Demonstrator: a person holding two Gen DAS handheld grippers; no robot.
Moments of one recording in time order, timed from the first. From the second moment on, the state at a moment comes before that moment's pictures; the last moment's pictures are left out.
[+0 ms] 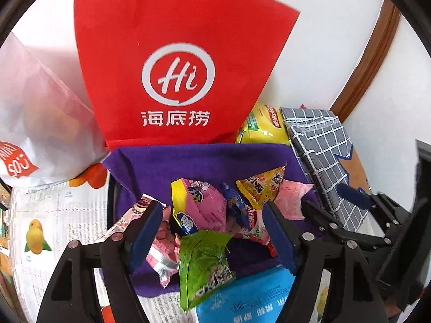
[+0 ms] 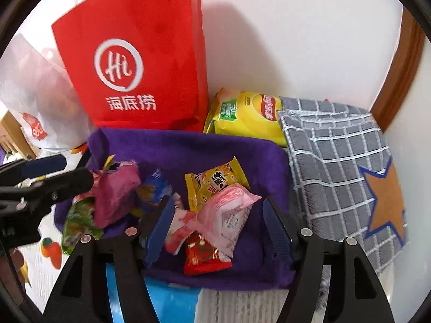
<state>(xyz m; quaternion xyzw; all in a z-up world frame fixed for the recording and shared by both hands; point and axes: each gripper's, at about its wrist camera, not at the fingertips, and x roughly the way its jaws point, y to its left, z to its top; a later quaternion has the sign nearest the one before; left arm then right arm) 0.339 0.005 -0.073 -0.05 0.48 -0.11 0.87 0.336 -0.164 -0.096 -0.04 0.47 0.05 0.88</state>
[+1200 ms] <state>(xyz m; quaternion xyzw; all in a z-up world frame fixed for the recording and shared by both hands) 0.067 -0.014 0.022 -0.01 0.40 -0.08 0.91 0.045 -0.203 0.011 0.03 0.39 0.00 0.92</state>
